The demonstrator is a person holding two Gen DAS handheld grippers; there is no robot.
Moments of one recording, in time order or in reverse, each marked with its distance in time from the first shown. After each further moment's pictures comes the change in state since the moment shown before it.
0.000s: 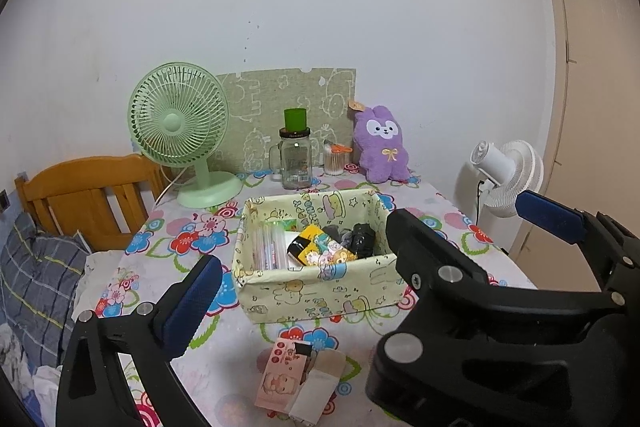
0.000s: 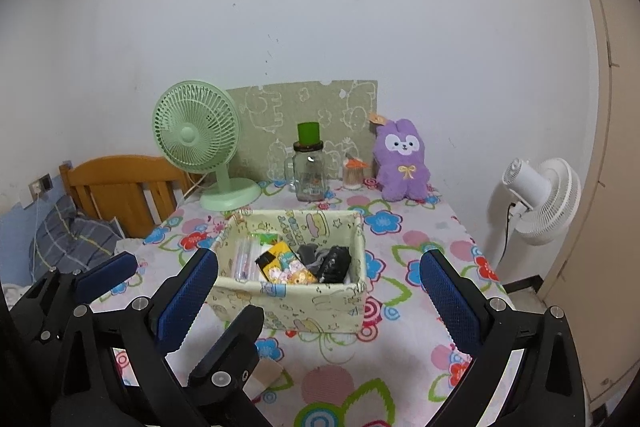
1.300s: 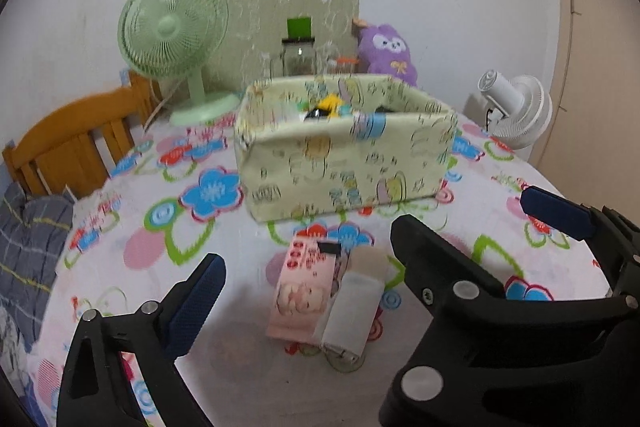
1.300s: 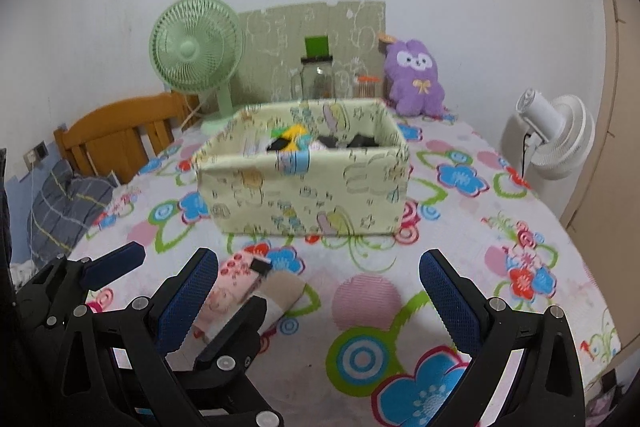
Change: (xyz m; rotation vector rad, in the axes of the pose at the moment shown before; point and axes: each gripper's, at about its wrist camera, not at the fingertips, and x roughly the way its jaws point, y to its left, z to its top) left arm 0.044 0.029 -0.091 0.016 0.203 -0.026; right arm 0.045 0.027 -0.095 0.030 0.184 0.006
